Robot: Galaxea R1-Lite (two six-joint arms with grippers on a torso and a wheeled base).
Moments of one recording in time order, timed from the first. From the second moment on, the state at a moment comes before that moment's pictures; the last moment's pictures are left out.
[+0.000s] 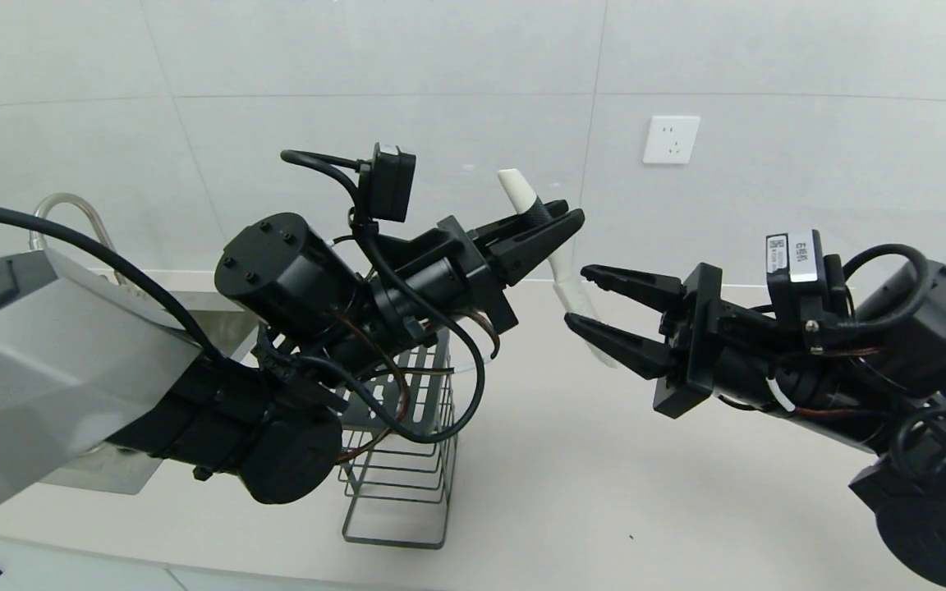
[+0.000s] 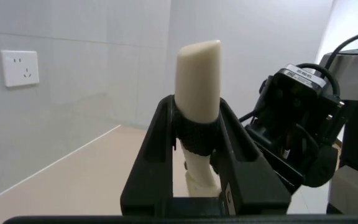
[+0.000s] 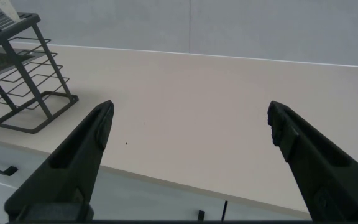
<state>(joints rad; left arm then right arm) -0.70 2.01 -0.96 -1.57 -0.55 -0.37 0.52 1.84 -0.52 -1.56 0.66 -0.16</state>
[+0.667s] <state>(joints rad) -0.68 1.95 -0.85 -1.57 -0.51 -0.23 0.41 1.46 -0.24 -1.55 0.62 -0.16</state>
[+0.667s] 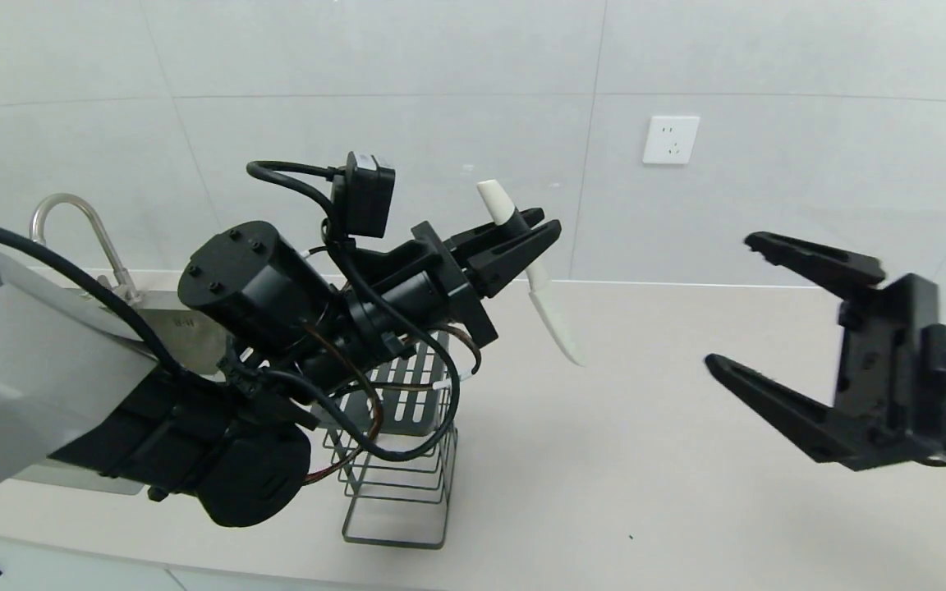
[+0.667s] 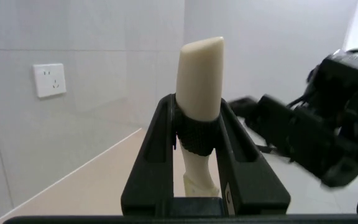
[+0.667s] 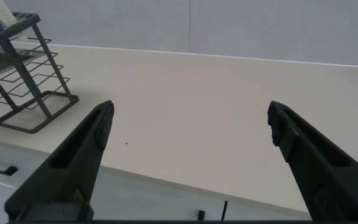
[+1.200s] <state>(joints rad) -0.67 1.79 -0.68 -1.57 -0.42 -0.13 0.10 0.66 -0.07 -1.20 0.50 -0.11</state>
